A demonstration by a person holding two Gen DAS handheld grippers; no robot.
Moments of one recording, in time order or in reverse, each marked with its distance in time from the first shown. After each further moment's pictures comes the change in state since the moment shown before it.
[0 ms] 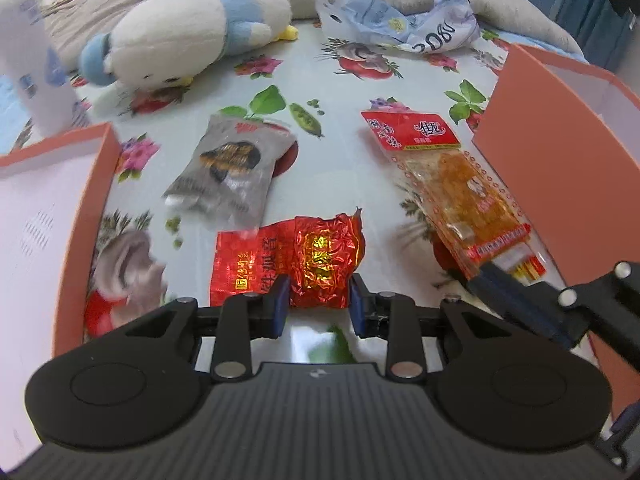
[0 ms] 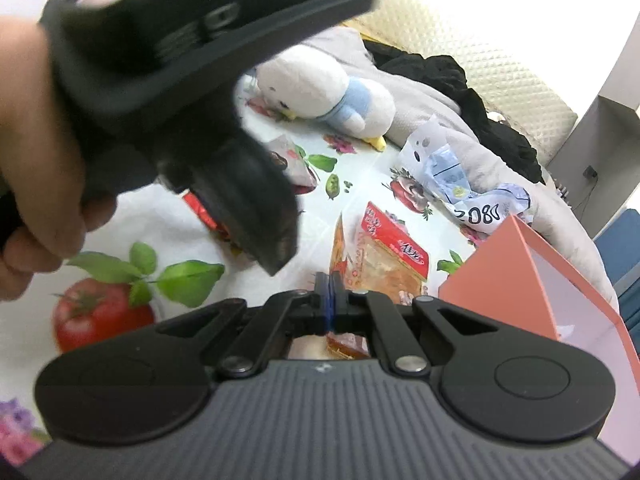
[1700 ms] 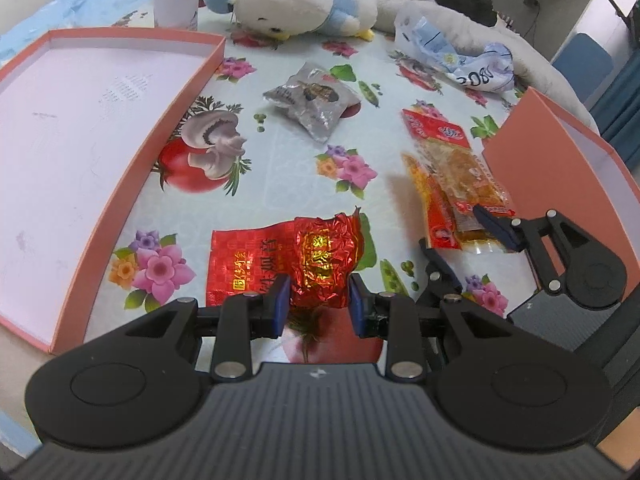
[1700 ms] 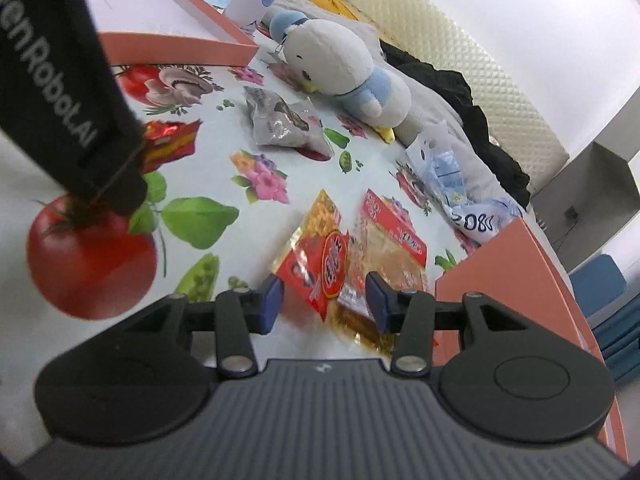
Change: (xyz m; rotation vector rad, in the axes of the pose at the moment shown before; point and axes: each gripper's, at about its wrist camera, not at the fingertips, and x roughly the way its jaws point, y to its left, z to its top) left arm -0.063 0.030 -0.087 -0.310 -0.043 -0.020; right arm 0.038 0.039 -0.027 -0.206 0.012 -0.108
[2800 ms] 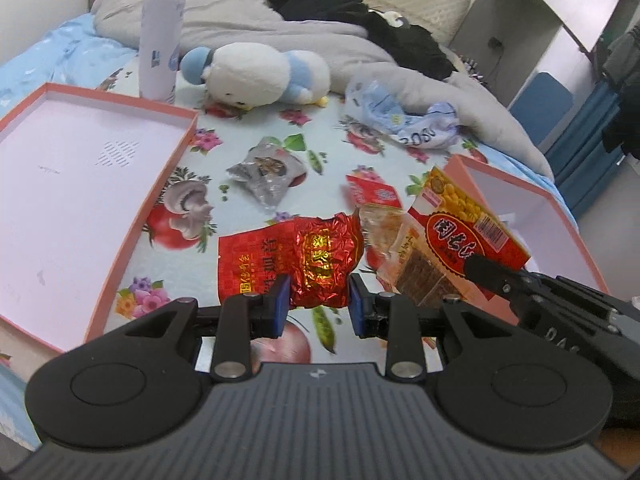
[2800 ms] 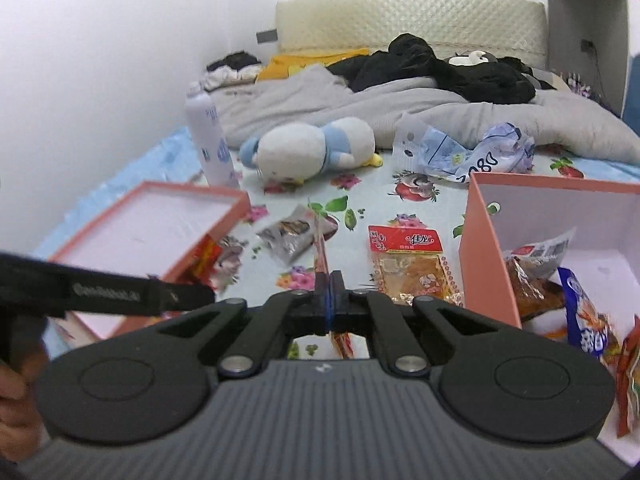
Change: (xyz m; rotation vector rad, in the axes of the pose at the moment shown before) left arm -0.090 -0.032 0.012 -0.005 -0.138 -0.105; right arm -0.111 -0.139 0.001 0.749 -0.080 0.347
